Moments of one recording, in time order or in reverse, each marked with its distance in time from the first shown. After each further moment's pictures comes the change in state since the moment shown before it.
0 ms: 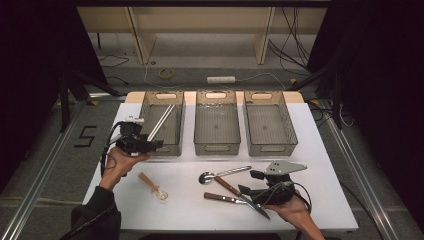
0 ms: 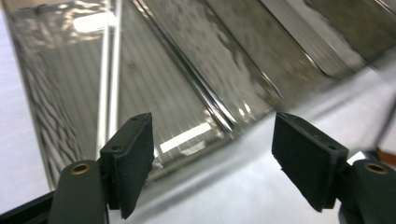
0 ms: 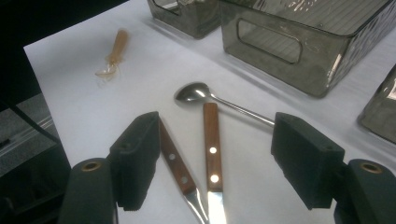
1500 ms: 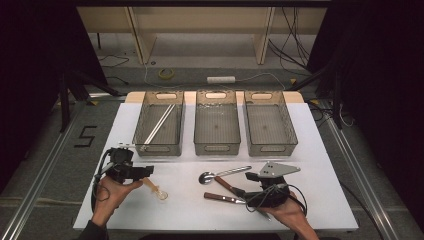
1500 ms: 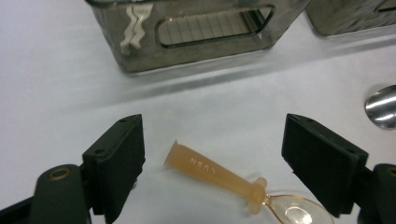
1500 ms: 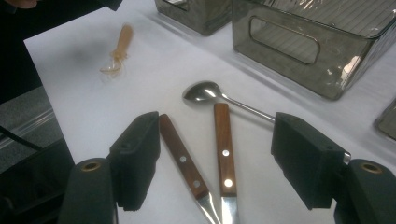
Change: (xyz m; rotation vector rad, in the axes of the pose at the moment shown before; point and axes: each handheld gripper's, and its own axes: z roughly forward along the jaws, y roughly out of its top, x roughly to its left) left arm -0.023 -0.064 -0.023 0.112 0.185 -0.178; right arm 0.013 0.003 0.007 0.018 -0.004 -0.017
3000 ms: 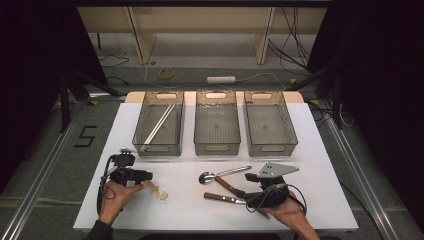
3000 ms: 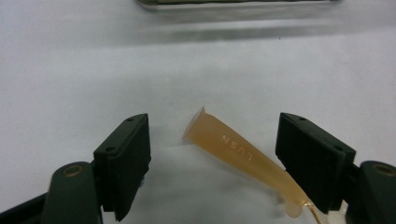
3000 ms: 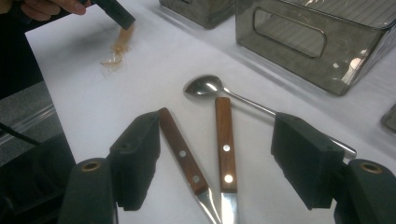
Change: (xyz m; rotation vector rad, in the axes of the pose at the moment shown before) left arm 0.012 -0.010 0.034 0.155 0.051 -0.119; right arm -0.003 -0.003 0.004 0.015 0.014 -0.010
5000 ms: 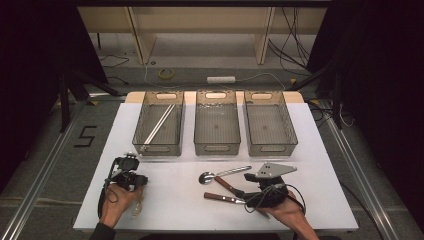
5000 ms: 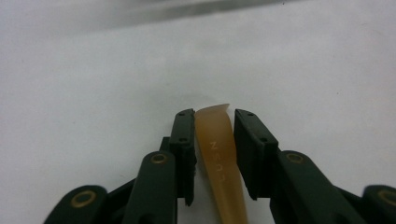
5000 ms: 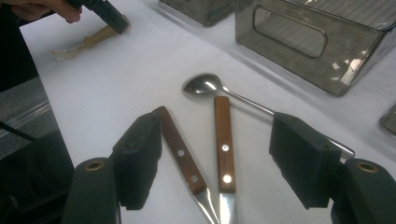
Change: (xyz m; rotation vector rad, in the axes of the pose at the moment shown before) left arm -0.011 -0.008 0.003 0.039 0.072 0.091; right arm 0.002 0.001 0.002 0.012 -0.010 -0.014
